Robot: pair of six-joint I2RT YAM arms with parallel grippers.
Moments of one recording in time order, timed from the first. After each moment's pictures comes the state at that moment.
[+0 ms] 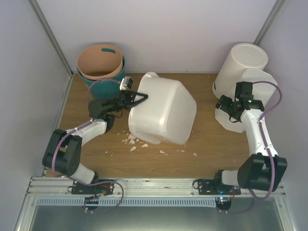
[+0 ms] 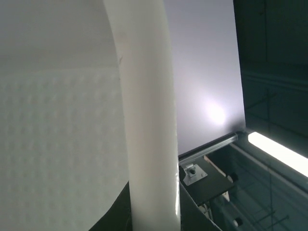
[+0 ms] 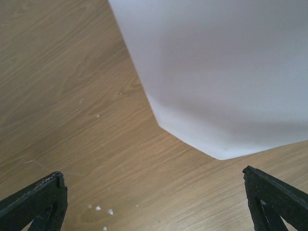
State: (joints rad) left arm -0.33 1.52 0.84 1.45 1.10 -1.94; right arm -0.13 1.33 1.18 -0.86 0.03 0.42
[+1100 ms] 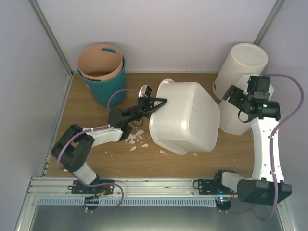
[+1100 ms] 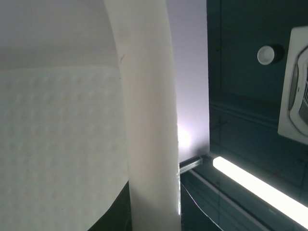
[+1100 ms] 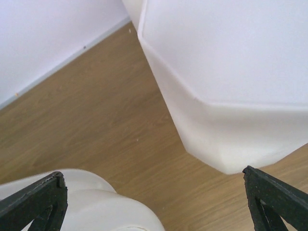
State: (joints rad) left arm -0.64 1.59 0.79 1.51 0.70 -1.93; right arm -0.13 1.17 1.39 -1.00 -0.01 0.43
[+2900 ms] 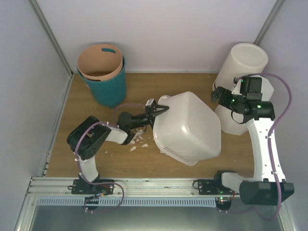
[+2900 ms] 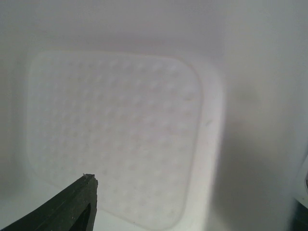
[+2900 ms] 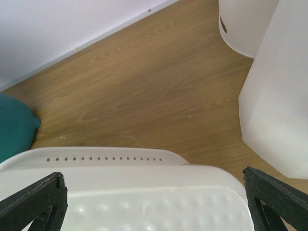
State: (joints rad) left arm -0.65 1.81 0.71 1.52 0.71 -2.05; right arm -0.04 1.17 1.38 -0.96 -0.19 0.37
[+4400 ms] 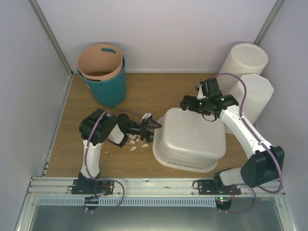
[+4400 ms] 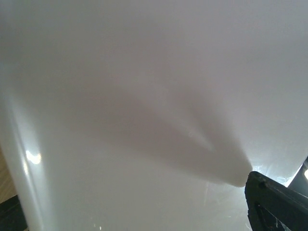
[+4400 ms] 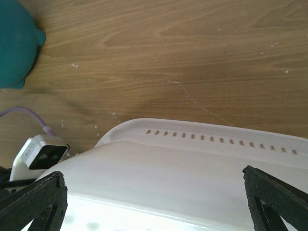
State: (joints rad) left arm -0.48 2.09 0.62 1.52 1.20 -1.75; right arm 0.30 1.38 1.26 -0.81 -0.19 0.44
